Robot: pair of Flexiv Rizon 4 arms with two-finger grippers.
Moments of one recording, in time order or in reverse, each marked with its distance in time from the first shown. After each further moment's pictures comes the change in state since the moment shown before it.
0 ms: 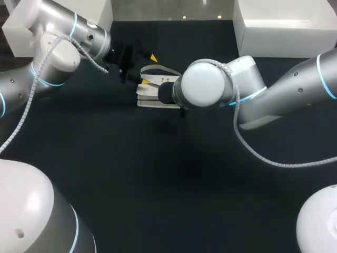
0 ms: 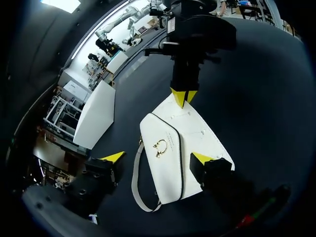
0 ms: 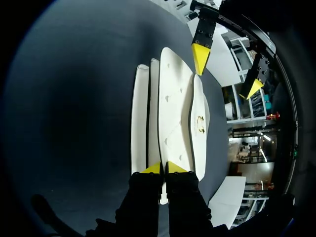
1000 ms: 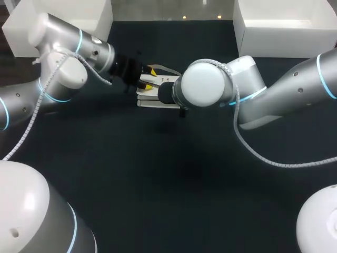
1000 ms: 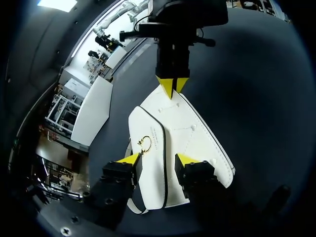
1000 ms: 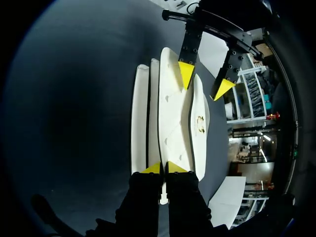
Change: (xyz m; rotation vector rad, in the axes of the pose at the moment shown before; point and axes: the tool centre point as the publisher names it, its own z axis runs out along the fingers) left arm 0.022 0.011 0.025 -0.052 -0.024 0.023; right arm 0.000 0.000 0.000 0.000 0.000 0.000
